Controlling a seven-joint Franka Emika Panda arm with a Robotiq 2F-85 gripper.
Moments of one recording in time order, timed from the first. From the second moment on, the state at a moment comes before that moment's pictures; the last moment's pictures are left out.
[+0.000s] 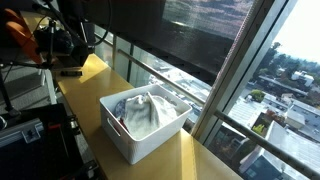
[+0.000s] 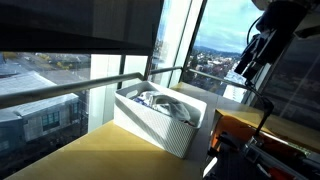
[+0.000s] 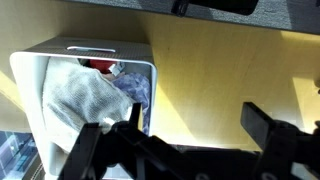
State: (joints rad) arm 0.15 -0.58 0.11 -2.58 0.07 2.18 -0.02
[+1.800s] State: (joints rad) arm 0.03 0.21 0.05 -2.14 -0.18 2.63 0.18
